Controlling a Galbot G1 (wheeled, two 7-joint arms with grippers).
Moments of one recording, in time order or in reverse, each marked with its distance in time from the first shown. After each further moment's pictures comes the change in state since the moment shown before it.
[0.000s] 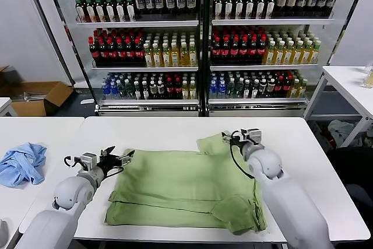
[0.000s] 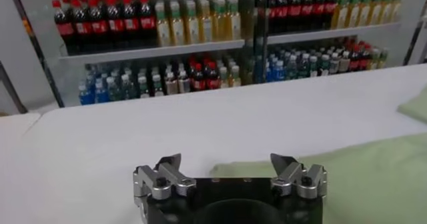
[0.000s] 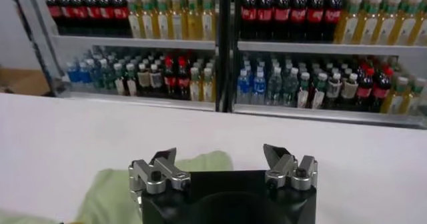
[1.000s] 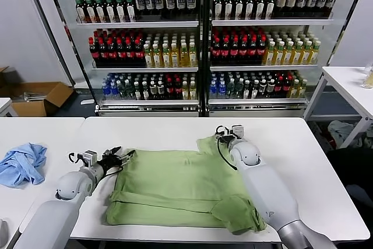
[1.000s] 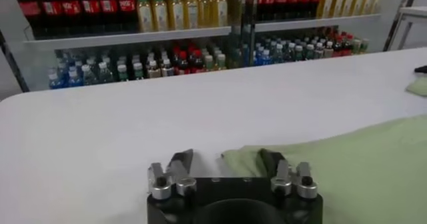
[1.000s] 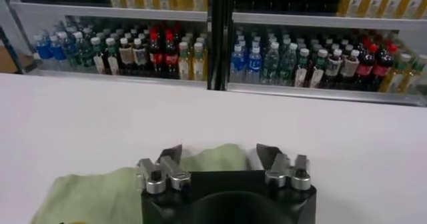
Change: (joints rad) left arm -0.088 -0.020 0.029 0.188 0.039 -0.042 0.180; right arm 0.098 0.094 -0.034 -0.229 -0.048 0.017 0.005
